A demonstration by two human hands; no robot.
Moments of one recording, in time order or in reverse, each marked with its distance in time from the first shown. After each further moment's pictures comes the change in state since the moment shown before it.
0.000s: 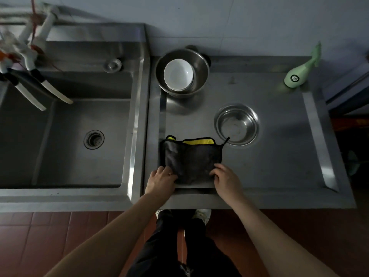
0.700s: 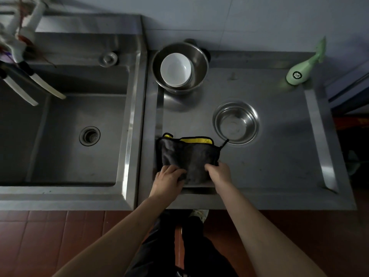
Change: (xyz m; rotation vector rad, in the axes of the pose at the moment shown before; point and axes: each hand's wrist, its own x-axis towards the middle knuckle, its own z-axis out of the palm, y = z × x) left_hand 0.011 0.024 0.023 -0.336 0.160 -0.012; right_hand 0.038 -0.036 -0.004 0.806 -0.020 0.781
